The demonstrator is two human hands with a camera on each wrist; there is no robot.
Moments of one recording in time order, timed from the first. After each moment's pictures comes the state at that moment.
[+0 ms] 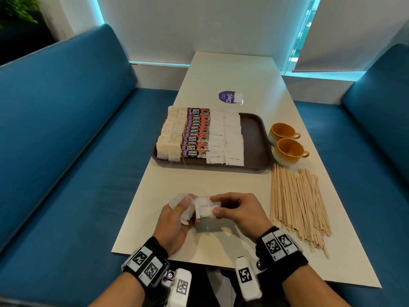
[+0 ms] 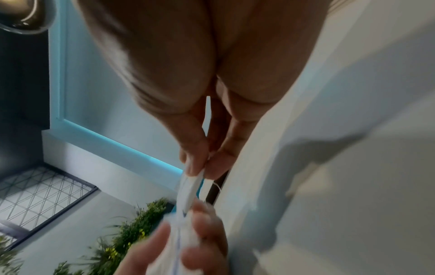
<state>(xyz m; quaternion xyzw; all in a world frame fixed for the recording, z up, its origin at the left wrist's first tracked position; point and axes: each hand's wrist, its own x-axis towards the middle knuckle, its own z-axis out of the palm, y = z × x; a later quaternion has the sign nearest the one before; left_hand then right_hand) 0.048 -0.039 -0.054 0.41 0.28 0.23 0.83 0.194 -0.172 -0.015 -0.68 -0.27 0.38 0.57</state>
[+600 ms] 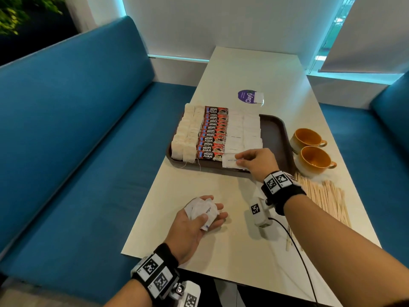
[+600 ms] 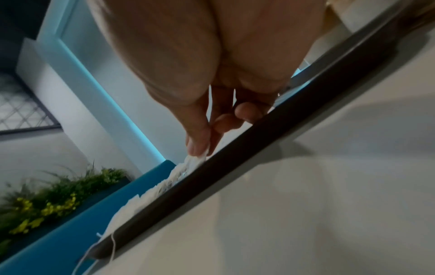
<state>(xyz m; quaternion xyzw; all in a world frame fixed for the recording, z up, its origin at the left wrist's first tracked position) 0.049 -0.038 -0.063 0.41 0.26 0.22 0.85 0.314 -0.062 -0.012 -0.83 -0.30 0.21 0.42</state>
